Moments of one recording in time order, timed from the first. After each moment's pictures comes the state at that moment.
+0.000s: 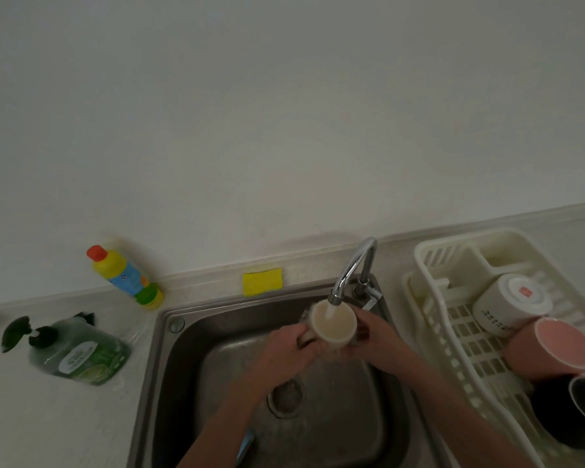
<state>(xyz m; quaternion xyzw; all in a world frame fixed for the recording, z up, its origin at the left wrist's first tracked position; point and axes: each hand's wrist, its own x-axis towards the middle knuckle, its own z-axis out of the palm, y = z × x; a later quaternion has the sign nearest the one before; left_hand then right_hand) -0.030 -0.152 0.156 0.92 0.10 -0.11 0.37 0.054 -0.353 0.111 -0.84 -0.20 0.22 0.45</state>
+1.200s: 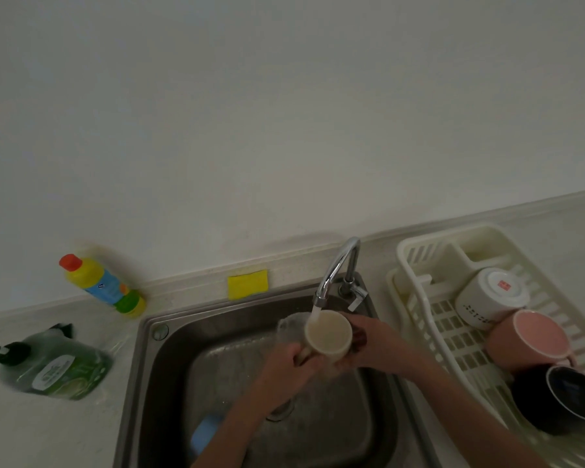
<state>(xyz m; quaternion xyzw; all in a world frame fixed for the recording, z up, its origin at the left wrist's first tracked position) -0.045 -0.175 0.145 0.87 0.15 -0.15 0.45 0.060 -0.376 0.128 -0.83 -0.24 0.27 0.41</state>
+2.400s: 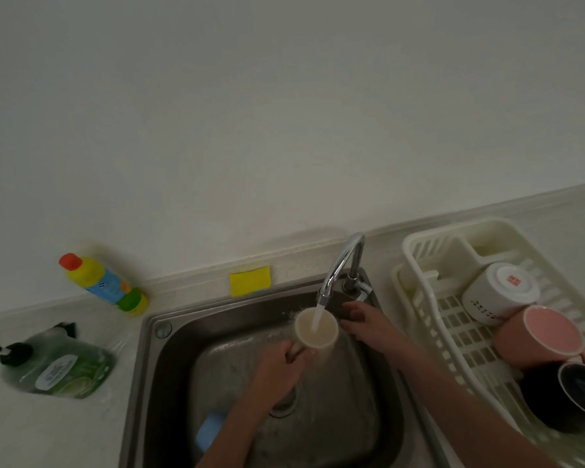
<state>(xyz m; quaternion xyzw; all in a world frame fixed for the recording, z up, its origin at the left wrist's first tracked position) -0.046 -0.163 0.117 0.87 0.19 -0.10 0.43 0.082 -0.353 0.085 -0.84 -0.03 0.30 0.46</state>
